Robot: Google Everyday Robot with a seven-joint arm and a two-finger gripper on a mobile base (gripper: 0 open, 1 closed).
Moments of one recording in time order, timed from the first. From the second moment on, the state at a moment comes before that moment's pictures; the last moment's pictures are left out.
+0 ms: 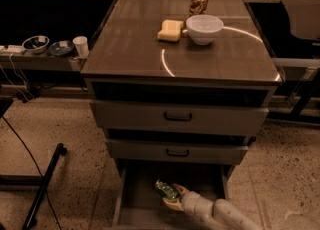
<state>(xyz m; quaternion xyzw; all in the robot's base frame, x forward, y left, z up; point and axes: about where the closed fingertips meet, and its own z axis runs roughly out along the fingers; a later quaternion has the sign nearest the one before) 0.527 -0.065 0.186 -0.38 0.73 0.27 0.49</state>
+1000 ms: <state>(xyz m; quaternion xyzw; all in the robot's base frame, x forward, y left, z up) 0.473 -0.083 0.304 -0.41 0.62 0.32 0.58</state>
